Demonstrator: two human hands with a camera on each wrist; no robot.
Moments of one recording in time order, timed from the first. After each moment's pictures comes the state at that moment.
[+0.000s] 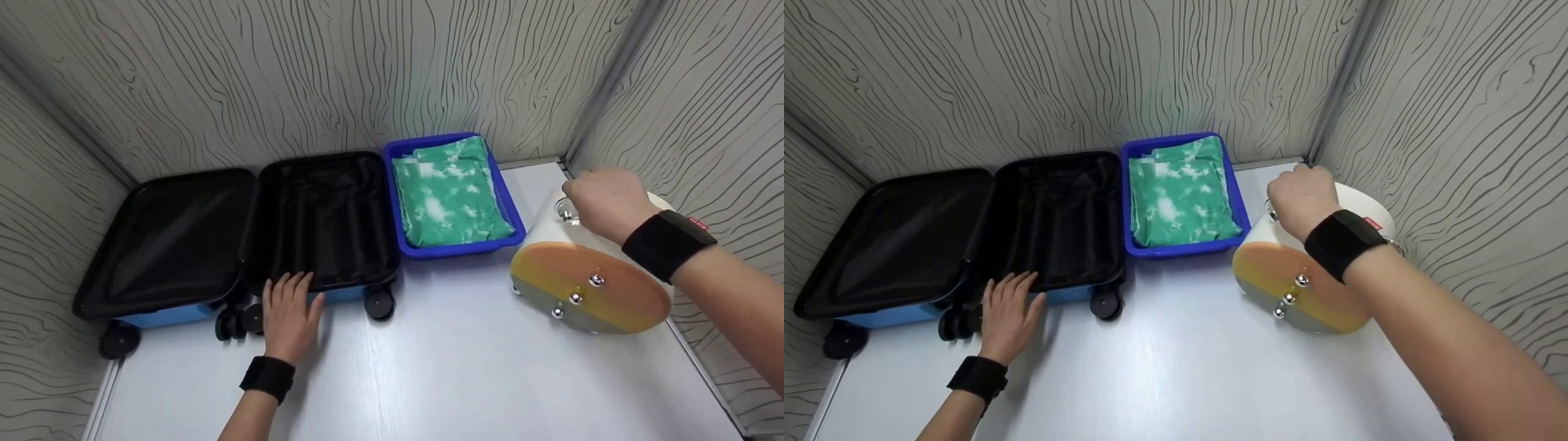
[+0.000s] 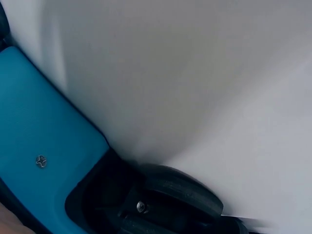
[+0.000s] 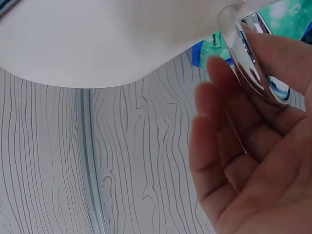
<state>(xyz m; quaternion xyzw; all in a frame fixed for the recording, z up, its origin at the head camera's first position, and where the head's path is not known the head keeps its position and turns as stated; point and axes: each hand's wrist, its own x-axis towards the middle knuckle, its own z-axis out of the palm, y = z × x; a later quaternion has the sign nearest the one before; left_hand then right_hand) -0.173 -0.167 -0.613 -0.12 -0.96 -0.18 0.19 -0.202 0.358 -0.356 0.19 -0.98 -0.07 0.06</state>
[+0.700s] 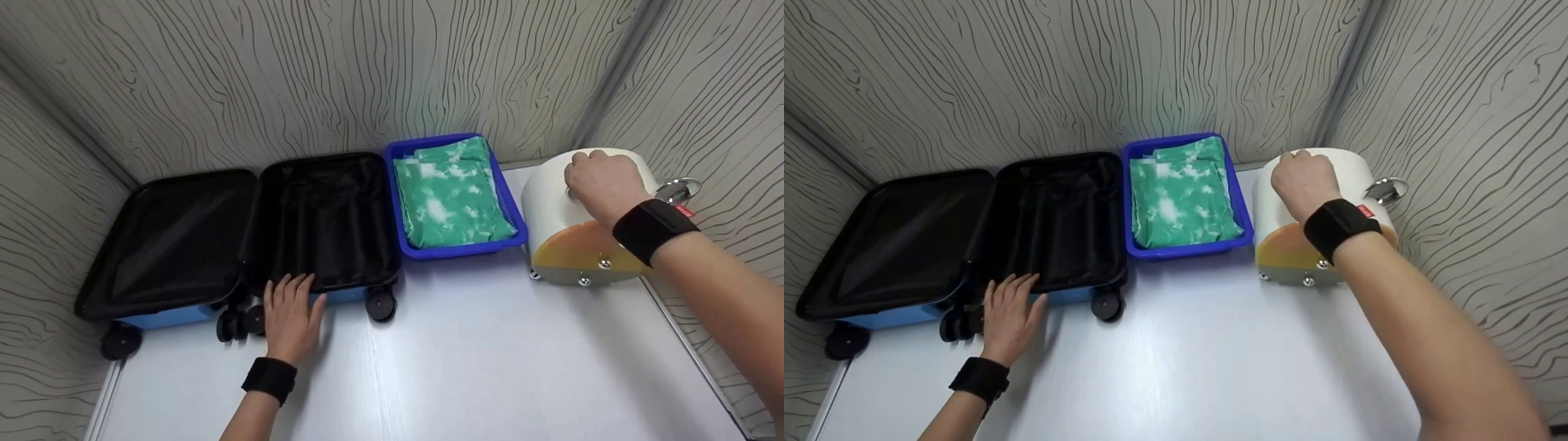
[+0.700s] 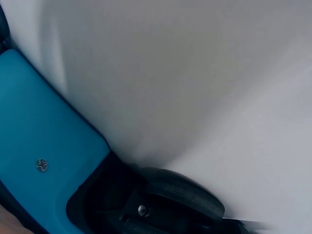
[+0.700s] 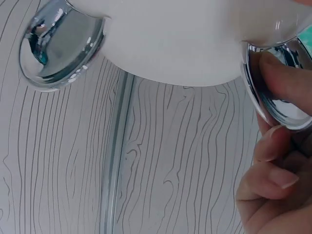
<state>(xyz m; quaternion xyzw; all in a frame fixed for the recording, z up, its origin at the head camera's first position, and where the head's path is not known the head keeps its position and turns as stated) -0.174 -0.166 -0.616 -0.12 -0.95 -0.19 0.21 -0.237 0.374 -0.374 0.20 -0.96 -0.15 0.12</state>
